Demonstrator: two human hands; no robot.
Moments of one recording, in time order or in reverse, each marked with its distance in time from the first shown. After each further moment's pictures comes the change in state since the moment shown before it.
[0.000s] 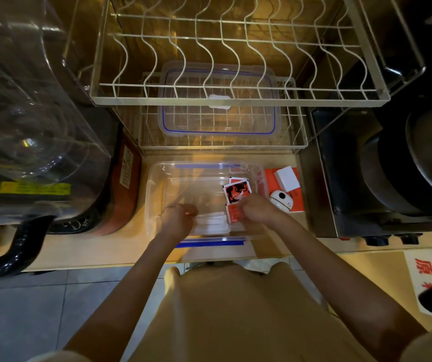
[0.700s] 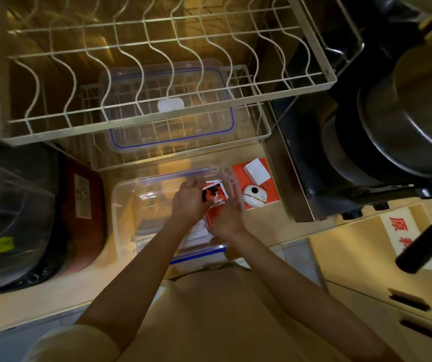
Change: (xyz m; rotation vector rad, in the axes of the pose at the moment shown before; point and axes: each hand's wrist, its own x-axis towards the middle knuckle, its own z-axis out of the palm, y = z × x) left_hand 0.067 0.073 0.029 0.174 -0.058 0.267; right_hand 0.003 0.016 0.032 -0.043 0.255 0.005
